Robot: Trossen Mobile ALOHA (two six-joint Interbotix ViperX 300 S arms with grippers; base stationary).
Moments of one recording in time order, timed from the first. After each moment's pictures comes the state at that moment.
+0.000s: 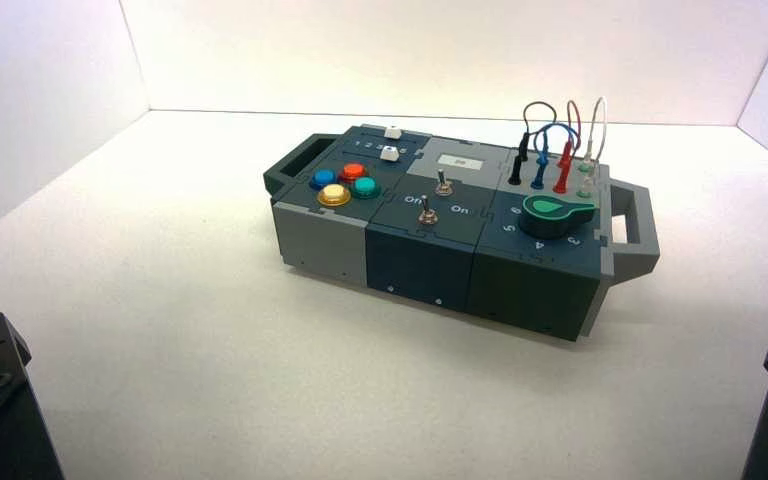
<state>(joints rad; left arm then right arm) -0.21 -1.34 1.13 -0.21 0.70 0.03 0.43 -1.26 1.13 0.10 0.71 0.05</state>
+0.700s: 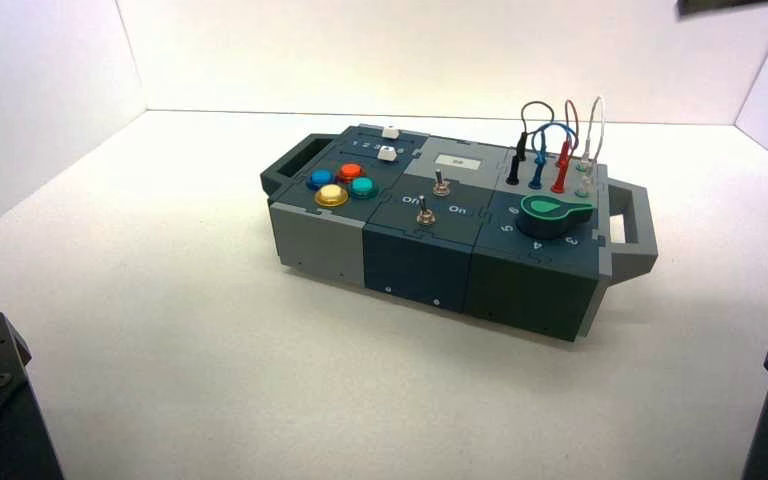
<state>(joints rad) -0.21 -1.29 1.13 -0.22 0.70 0.03 0.44 -1.10 1.11 0.12 0.74 0.05</state>
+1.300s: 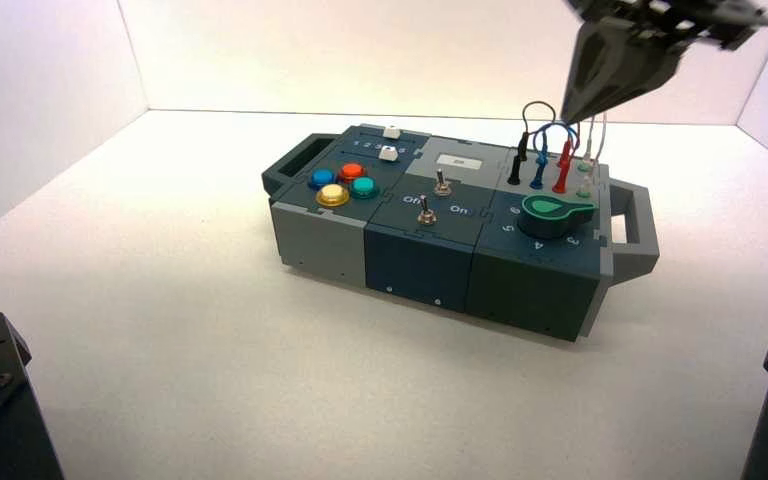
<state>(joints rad) -0.28 -1.11 0.99 -0.25 0.69 0.03 0.44 -0.44 0.95 0.18 0.65 0.04</state>
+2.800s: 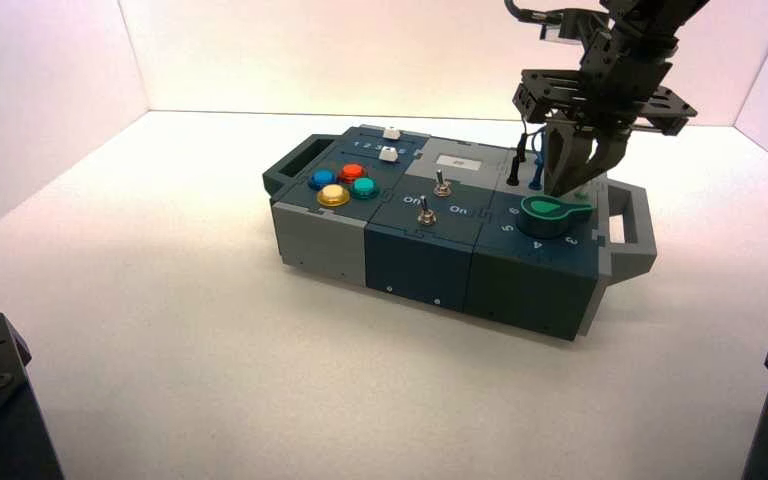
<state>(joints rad) -0.44 -0.77 0.81 -0.24 0.75 0.08 0.36 -0.04 0.89 0.19 0.53 0.05</state>
